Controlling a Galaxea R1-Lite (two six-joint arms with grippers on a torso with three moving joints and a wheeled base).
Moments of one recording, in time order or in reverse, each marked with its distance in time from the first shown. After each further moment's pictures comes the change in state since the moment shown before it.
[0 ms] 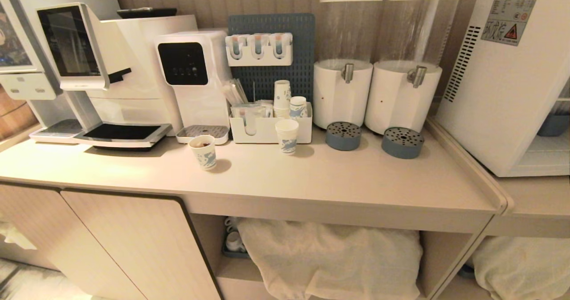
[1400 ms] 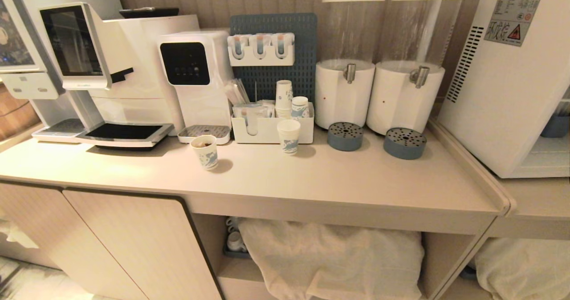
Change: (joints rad) left arm 0.000 0.000 0.000 0.000 0.001 -0.003; right arm 0.001 -0.002 0.000 0.054 0.008 0.038
